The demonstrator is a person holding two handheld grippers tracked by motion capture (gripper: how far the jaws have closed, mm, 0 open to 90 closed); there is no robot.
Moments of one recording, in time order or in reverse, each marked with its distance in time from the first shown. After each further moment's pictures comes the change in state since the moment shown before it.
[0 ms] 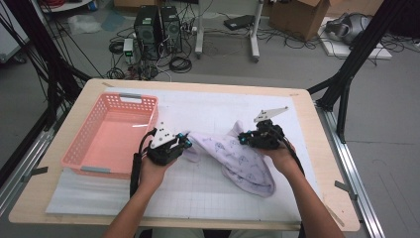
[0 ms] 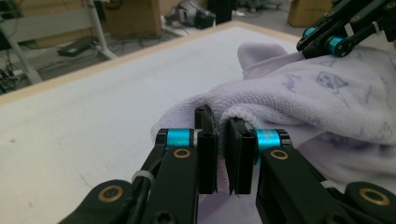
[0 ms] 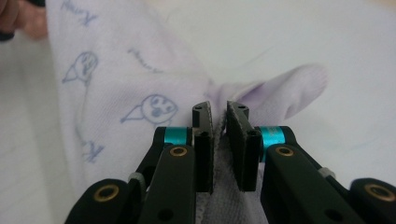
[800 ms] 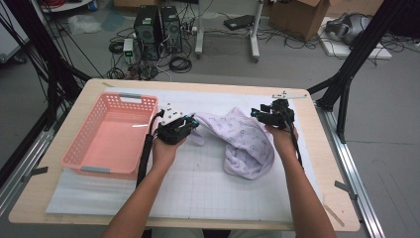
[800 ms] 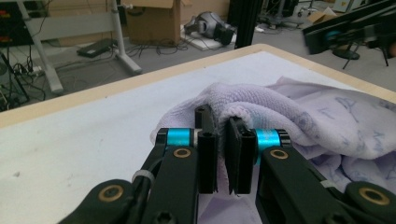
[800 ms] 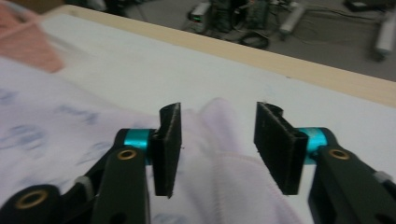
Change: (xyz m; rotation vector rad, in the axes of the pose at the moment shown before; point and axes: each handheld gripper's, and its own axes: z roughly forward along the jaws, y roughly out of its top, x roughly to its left) left arm 0.018 0.017 0.045 -0.013 0.061 -0.064; right arm -0.061 0.005 -0.003 -0.204 -0.274 0.220
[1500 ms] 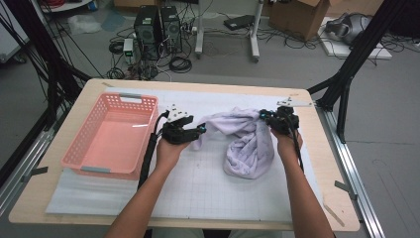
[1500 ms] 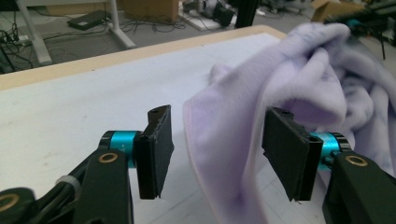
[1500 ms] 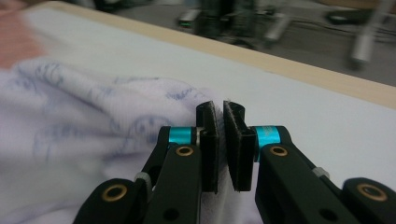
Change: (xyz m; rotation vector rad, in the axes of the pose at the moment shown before) left arm -0.008 -0.005 0.016 0.083 -0.017 -0.038; right arm -0.014 -0.021 -0.006 -0.025 -0.134 -0.015
